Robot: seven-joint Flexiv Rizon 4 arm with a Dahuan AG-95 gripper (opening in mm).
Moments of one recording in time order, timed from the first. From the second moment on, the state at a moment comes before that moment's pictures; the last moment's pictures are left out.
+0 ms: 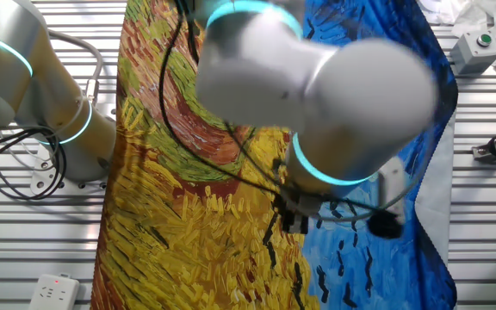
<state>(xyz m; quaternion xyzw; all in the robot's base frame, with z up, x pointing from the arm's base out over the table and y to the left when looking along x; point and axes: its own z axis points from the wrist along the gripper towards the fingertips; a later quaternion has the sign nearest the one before) 0.432 -0.173 0.133 -0.07 -1.00 0.00 0.06</state>
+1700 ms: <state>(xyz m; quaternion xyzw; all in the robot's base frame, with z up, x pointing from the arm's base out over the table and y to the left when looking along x) 0.445 -0.175 0.104 -0.08 -1.00 0.00 0.05</state>
